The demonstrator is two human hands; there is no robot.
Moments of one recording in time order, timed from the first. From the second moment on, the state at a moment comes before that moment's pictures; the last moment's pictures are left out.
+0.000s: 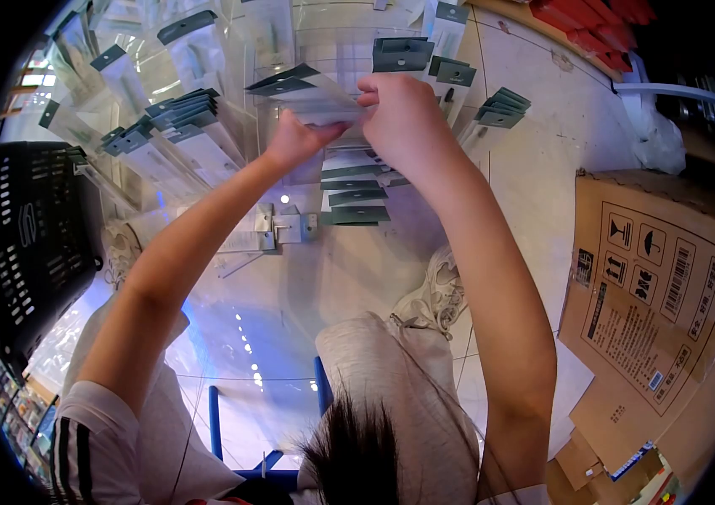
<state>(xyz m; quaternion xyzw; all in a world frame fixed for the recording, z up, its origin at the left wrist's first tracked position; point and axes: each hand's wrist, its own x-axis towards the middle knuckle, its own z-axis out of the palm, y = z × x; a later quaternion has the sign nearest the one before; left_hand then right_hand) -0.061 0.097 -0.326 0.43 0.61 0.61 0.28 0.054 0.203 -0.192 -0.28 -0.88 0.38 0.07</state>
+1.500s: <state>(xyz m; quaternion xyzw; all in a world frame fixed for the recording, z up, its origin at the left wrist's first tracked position) -0.054 0.117 -0.316 0.33 0.65 0.64 0.26 0.091 0.184 -0.161 -0.36 -0.61 0.57 0.42</state>
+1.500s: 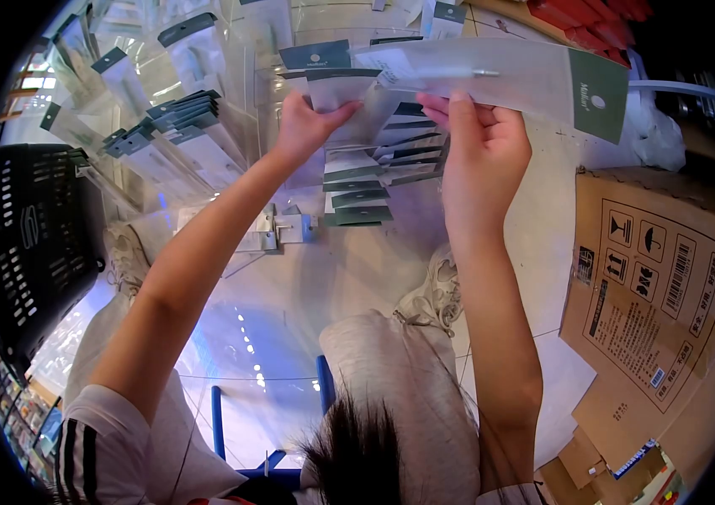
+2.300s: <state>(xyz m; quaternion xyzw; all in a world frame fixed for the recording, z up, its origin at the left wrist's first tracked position) -0.038 0.116 -0.325 0.25 0.63 0.70 0.21 0.092 0.184 -0.154 -0.34 -0.59 0.60 0.43</state>
